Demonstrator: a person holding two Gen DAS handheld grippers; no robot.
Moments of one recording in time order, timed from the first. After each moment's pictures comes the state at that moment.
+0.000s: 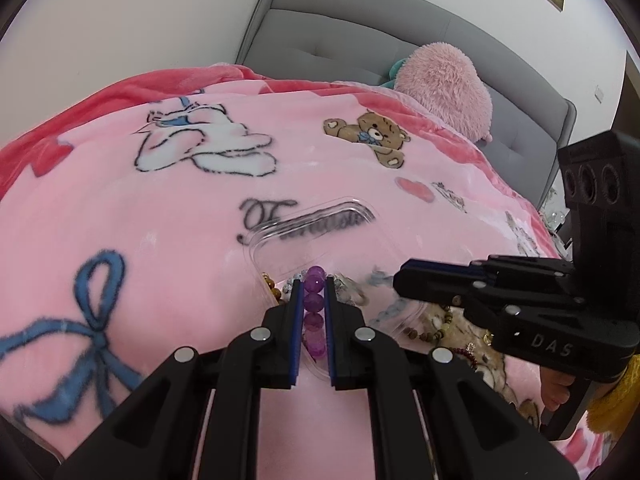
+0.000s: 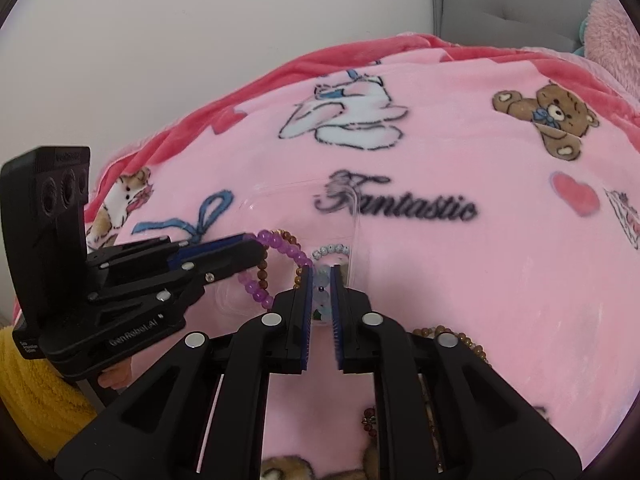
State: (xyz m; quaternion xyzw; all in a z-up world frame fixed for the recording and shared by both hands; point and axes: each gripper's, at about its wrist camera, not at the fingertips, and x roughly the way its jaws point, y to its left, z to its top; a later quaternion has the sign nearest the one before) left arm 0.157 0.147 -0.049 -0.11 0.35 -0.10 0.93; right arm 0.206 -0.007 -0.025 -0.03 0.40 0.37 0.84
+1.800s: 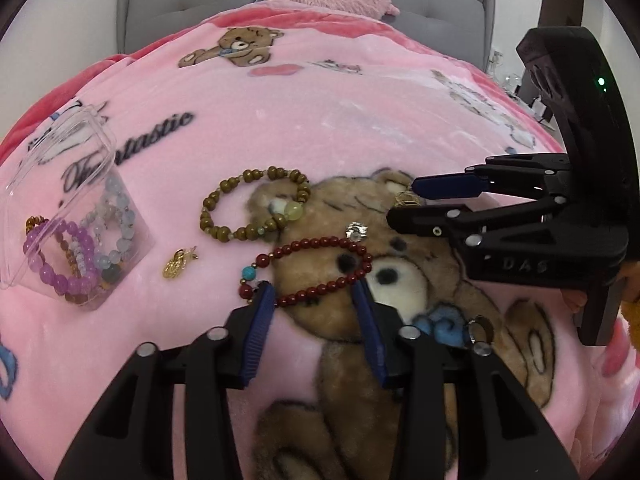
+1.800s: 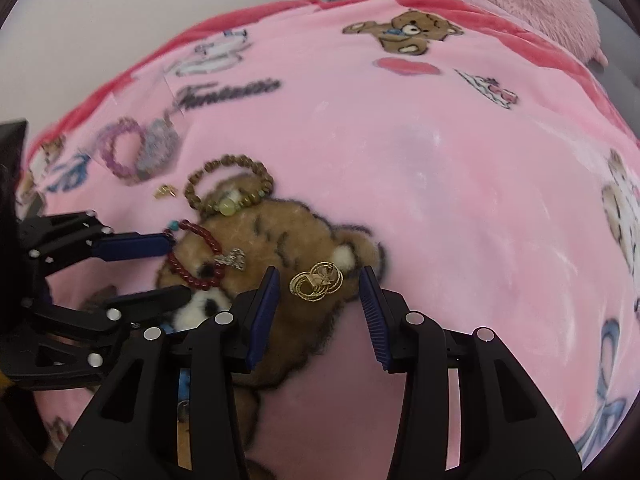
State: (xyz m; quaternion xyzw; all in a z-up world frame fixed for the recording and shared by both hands) left arm 0.135 -0.008 -0.106 0.07 0.43 -0.20 0.88; right arm 0.177 -0.153 -0.103 -0.07 0.45 0.21 0.86
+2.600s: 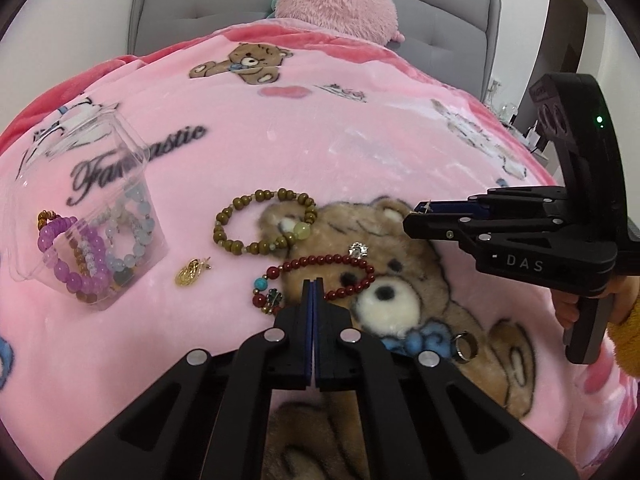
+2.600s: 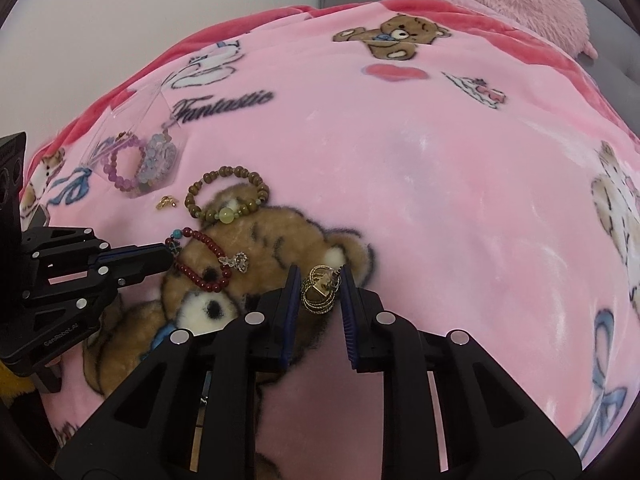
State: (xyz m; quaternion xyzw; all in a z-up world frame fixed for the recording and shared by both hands) left arm 0.133 0.008 -0.093 0.02 0.41 -0.21 0.89; right arm 0.172 -0.167 -0.088 -0.03 0.44 0.21 0.87
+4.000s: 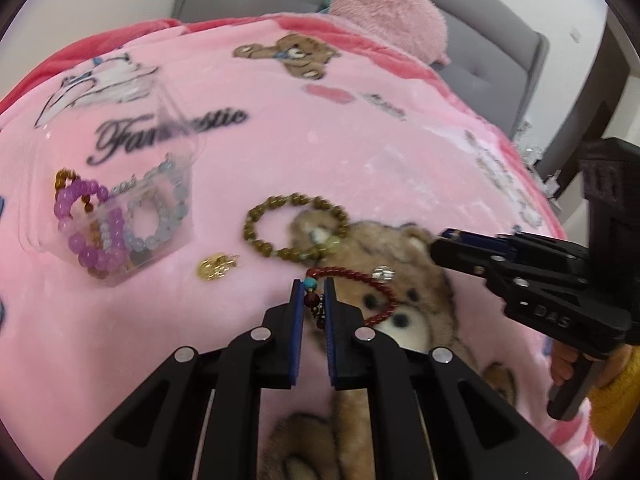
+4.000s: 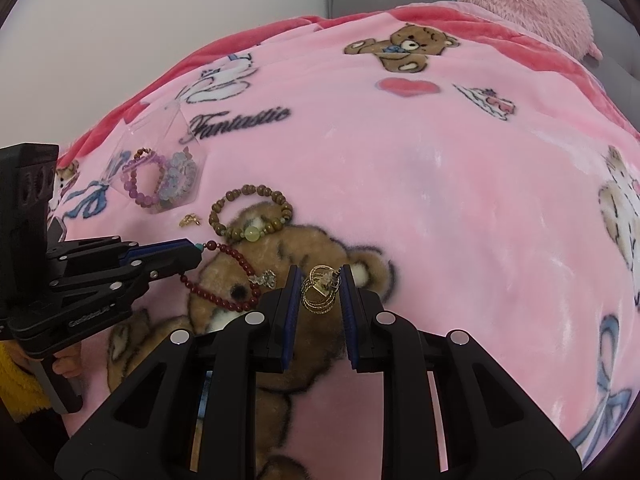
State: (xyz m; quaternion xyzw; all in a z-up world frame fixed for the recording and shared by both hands) left arm 0.144 0.024 -0.089 -0.07 0.42 -0.17 0.89; right arm 0.169 -0.161 -0.074 -0.01 0.43 0.24 0.87
